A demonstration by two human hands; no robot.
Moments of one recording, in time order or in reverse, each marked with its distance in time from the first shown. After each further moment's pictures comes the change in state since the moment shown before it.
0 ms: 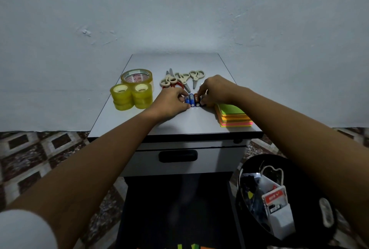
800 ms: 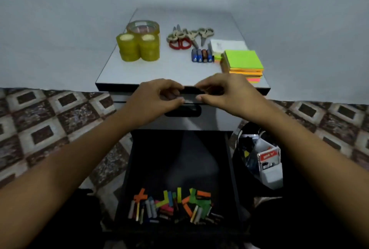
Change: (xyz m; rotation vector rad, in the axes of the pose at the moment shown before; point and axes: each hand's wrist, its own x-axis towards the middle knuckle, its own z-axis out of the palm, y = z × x) left_hand -0.147 -0.009 -0.014 -0.118 0.024 0.074; right_hand -0.128 -0.068 0.035 0.579 0.166 0.007
